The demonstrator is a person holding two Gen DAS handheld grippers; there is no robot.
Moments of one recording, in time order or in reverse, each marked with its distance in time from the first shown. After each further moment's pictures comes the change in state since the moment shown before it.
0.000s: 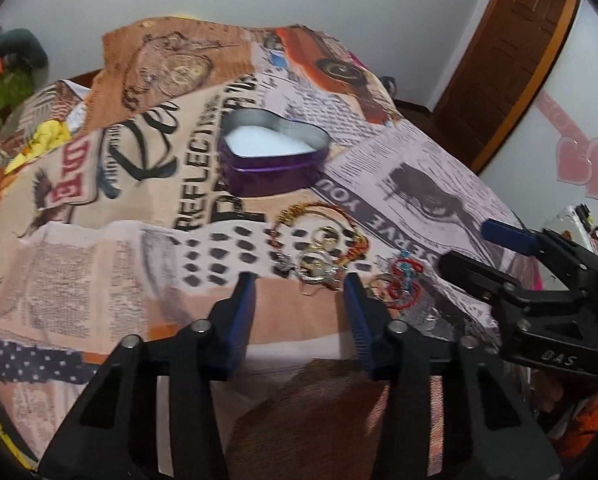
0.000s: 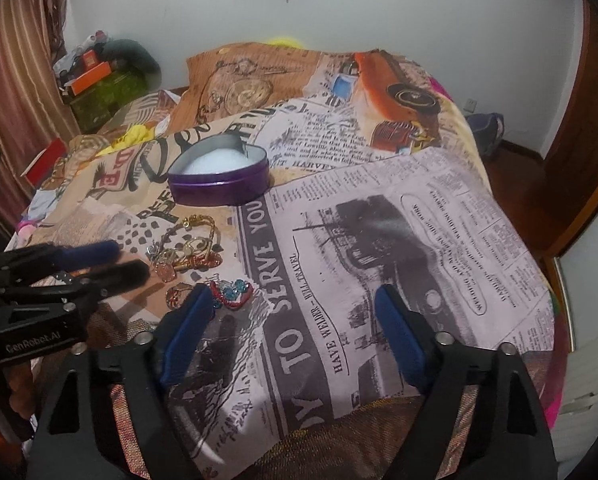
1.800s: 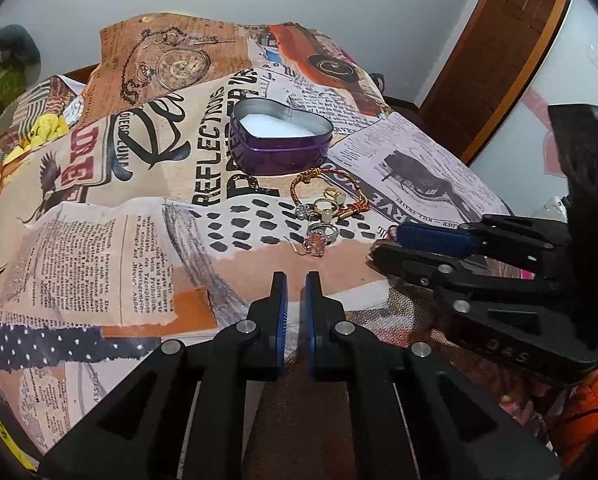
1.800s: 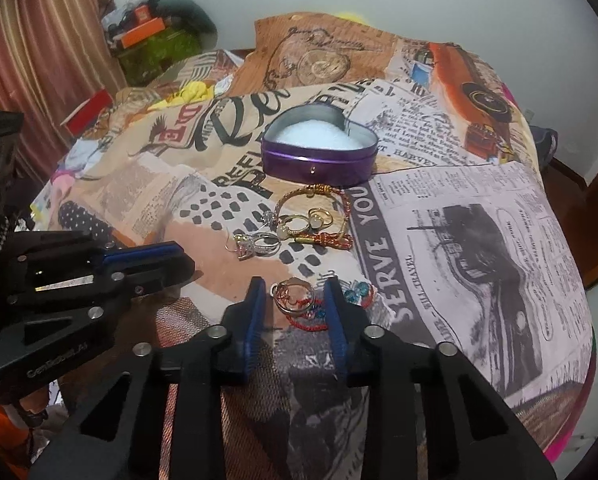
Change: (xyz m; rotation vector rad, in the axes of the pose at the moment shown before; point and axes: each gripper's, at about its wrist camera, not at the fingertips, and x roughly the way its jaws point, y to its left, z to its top) left arm -0.018 0.022 -0.018 0.003 0.009 -0.047; right arm 0.027 0.065 0.007 -0.150 0.103 0.124
